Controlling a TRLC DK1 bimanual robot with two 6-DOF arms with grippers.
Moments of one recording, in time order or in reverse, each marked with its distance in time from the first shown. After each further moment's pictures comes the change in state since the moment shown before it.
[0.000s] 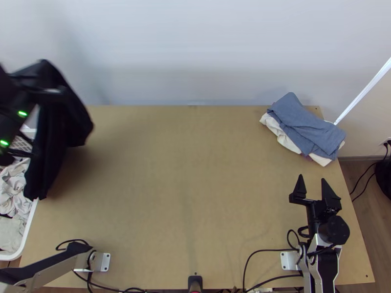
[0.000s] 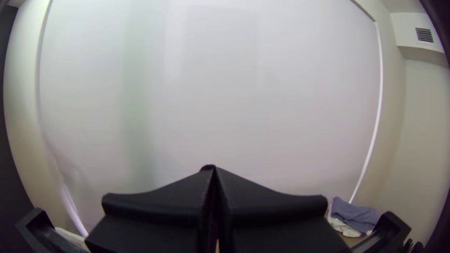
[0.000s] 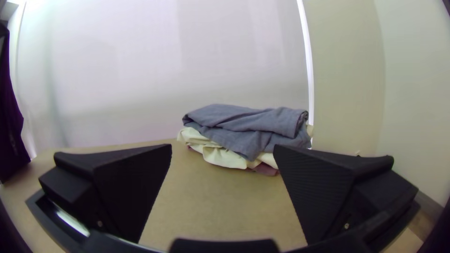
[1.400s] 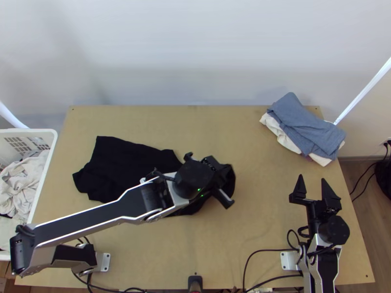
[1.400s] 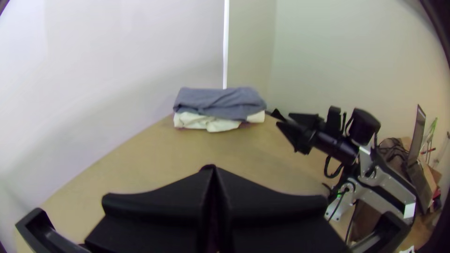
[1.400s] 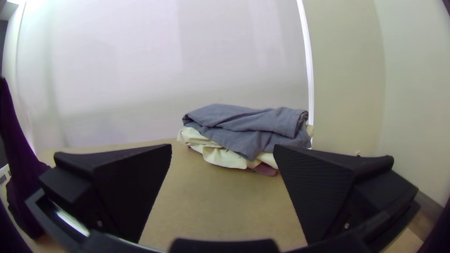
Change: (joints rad) left arm -0.875 0.340 -0.452 0.375 -0.084 -0.076; right arm 0.000 0.000 0.000 0.000 0.000 0.000
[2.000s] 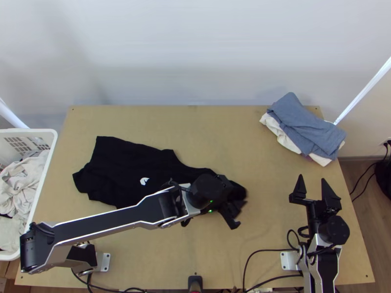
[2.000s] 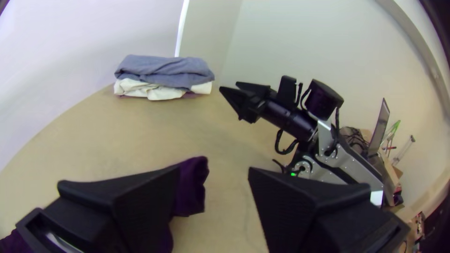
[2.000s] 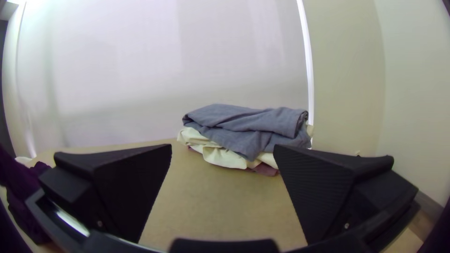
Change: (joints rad) left arm -0.044 0.069 -0.051 0.076 0.254 -0.130; right arm 0.000 0.000 0.000 0.000 0.000 0.000
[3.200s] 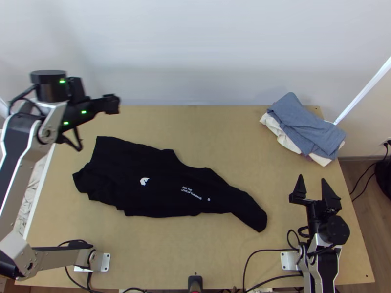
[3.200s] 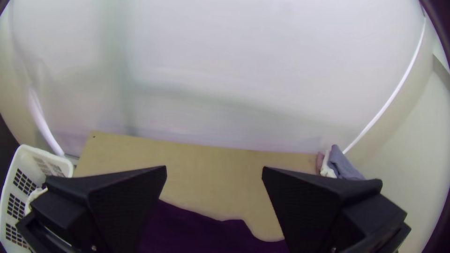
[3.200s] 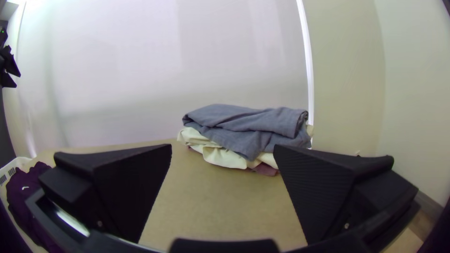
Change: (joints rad) left arm 1.026 -0.212 0.339 -0.620 0.026 -0.017; right arm 0.000 0.000 0.000 0.000 0.000 0.000
